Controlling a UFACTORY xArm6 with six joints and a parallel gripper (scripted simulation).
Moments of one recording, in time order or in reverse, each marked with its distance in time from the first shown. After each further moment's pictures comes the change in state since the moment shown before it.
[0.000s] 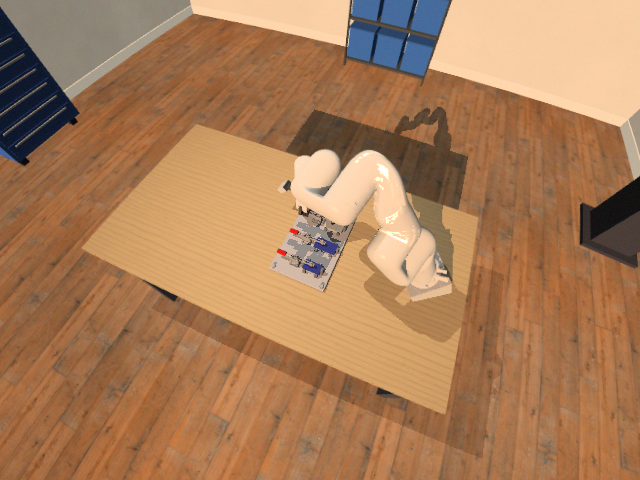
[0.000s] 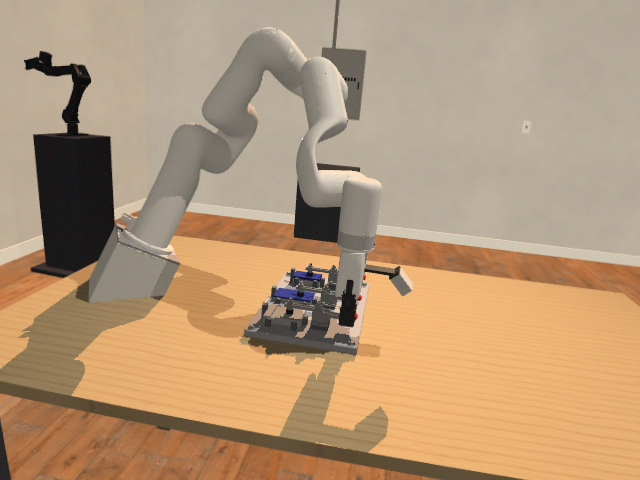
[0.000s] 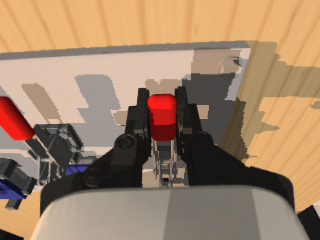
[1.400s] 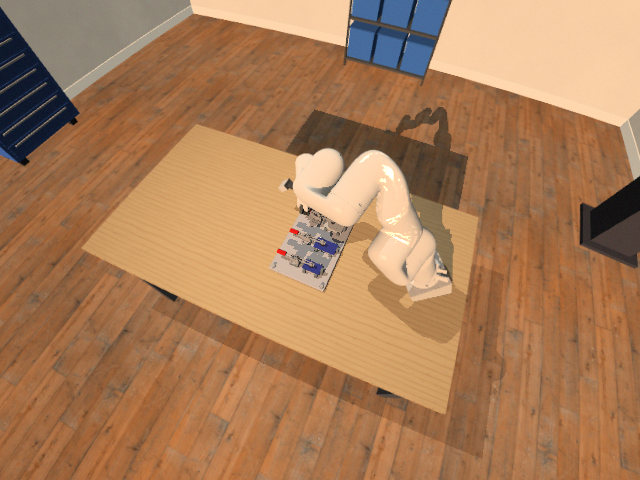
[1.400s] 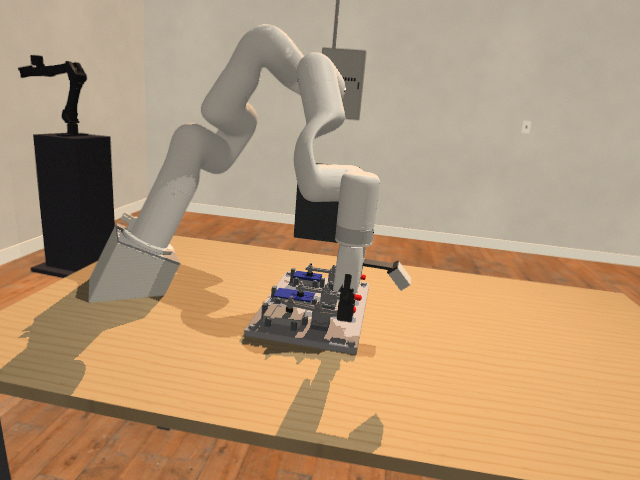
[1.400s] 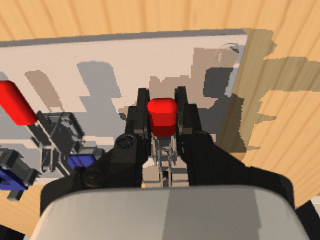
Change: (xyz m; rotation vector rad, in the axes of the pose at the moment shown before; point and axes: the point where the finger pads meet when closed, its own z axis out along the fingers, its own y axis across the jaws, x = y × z) arm -0.005 0.000 -0.011 0.000 0.000 0.000
